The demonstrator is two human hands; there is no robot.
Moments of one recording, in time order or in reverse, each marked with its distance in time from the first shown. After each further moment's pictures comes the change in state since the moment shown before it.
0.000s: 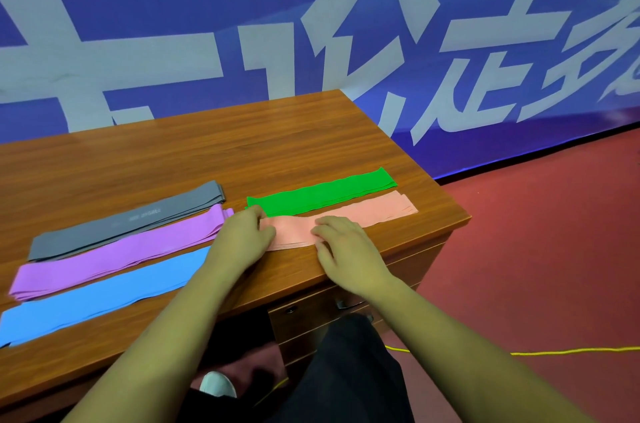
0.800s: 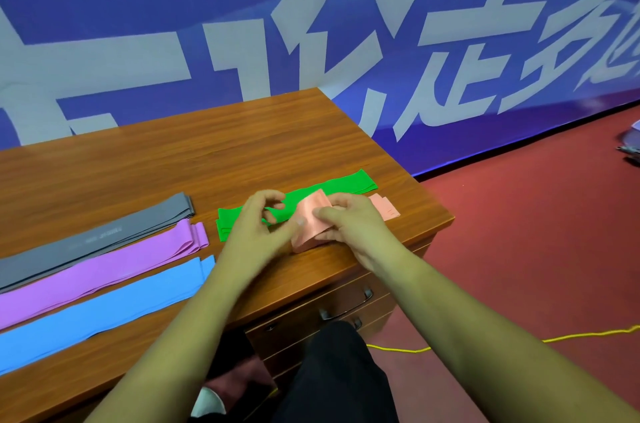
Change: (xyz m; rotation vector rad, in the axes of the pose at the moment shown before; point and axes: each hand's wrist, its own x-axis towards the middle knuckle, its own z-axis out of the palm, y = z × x) left_hand 0.010 0.034 0.035 -0.677 0.012 0.250; right_hand 0.034 0.014 -0.058 1.151 0.054 0.632
